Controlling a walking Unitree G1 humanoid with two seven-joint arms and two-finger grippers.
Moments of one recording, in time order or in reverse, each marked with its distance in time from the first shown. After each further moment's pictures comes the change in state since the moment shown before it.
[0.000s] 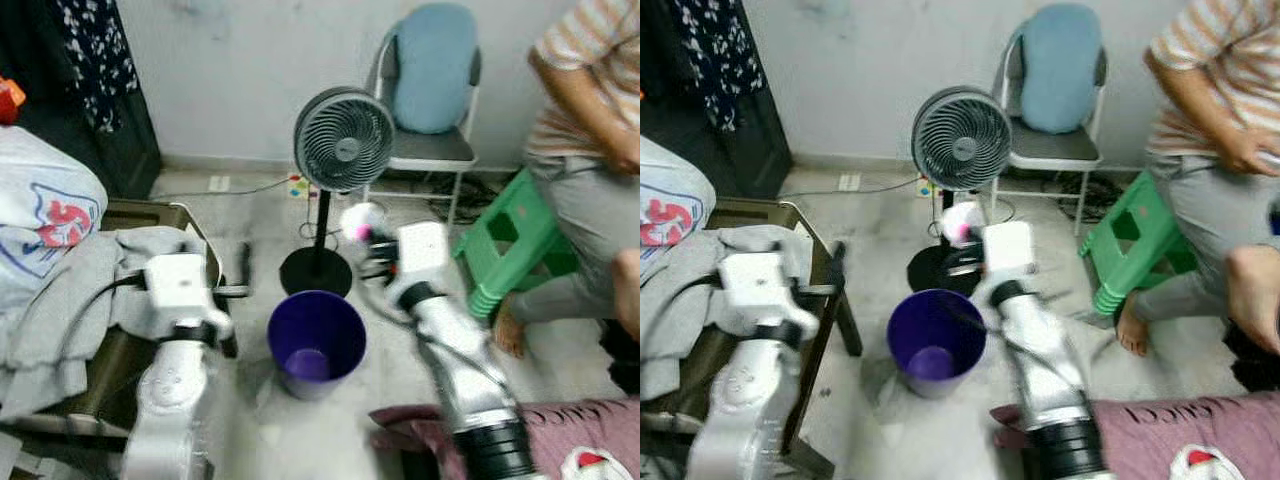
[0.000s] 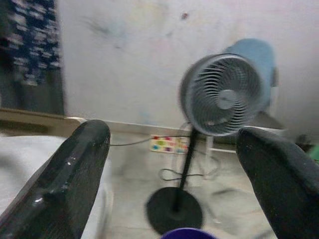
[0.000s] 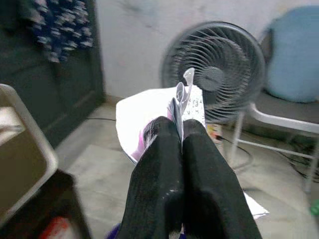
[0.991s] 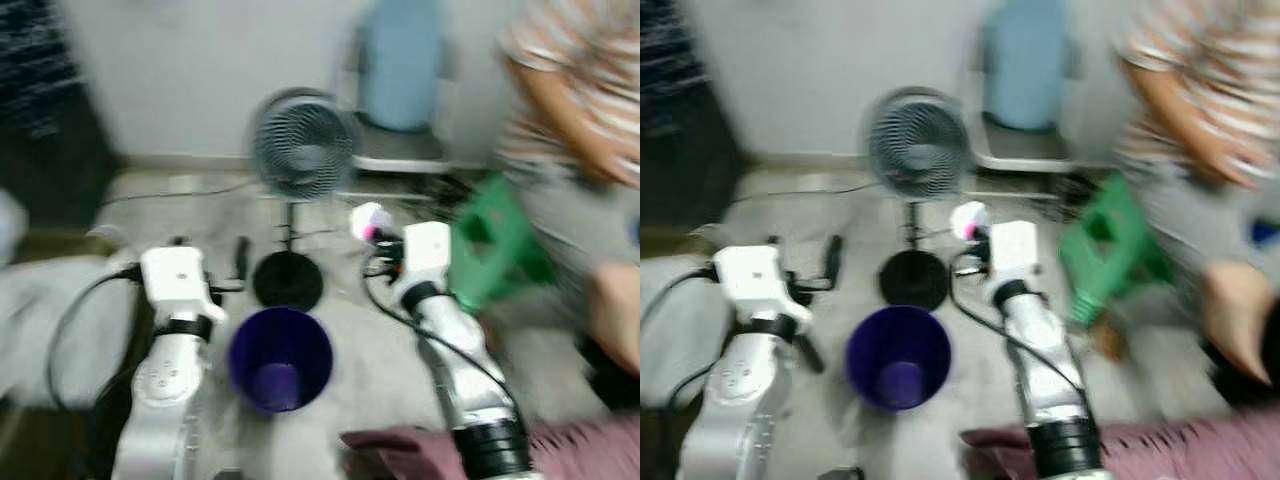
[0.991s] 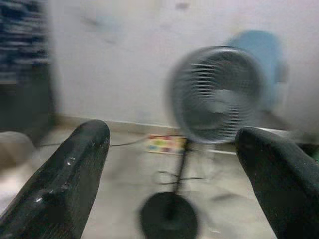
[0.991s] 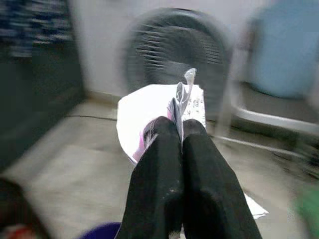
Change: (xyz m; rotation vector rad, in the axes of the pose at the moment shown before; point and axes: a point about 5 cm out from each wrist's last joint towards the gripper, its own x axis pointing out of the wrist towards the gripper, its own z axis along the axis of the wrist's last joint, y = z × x) left arm 0.002 0.011 0.002 0.025 0.009 0.058; right arm 0.003 0.010 -0.002 0.006 0.010 0.024
